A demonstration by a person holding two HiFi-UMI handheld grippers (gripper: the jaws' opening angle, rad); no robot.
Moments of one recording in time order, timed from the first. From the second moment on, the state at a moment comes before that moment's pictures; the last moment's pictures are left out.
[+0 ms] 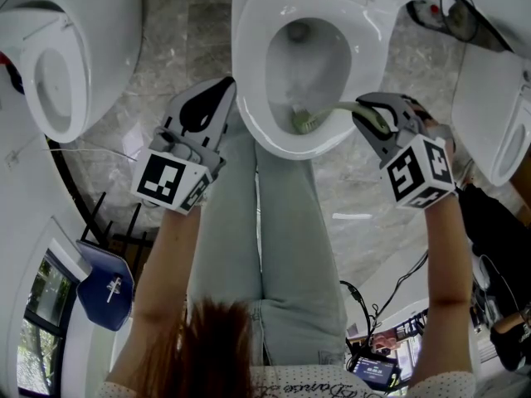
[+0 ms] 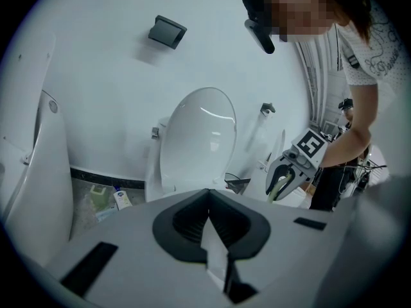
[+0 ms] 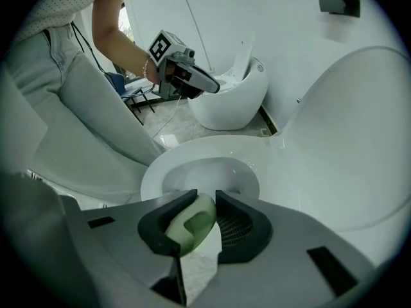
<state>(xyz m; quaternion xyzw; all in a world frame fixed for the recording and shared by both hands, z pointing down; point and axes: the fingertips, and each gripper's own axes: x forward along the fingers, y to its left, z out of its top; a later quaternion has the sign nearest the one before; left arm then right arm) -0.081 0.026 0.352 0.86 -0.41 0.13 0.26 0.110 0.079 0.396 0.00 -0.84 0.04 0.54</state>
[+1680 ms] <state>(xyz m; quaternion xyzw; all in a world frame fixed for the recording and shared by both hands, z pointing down) -0.062 0.018 0.343 0.87 -0.41 0.13 0.25 0.156 0.021 0.390 0.17 -0.84 0.07 0.51</state>
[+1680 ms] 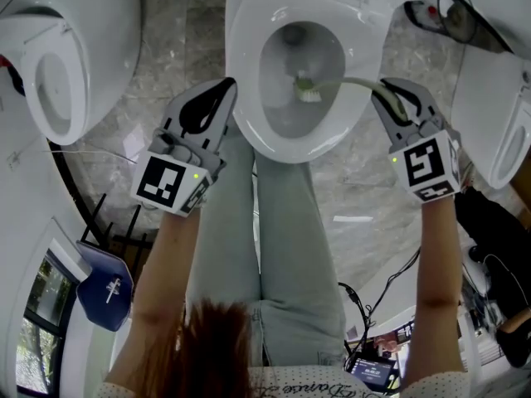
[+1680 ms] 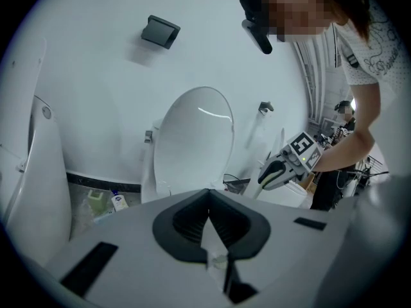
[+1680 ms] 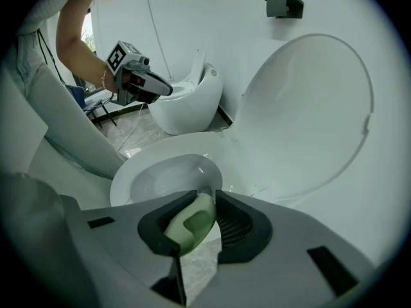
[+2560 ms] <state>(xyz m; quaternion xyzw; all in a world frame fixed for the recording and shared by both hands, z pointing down) -0.049 -0.006 0.243 0.88 -0.40 0.13 0.21 0.193 0.034 0.309 0.36 -0.82 0.17 0.41</state>
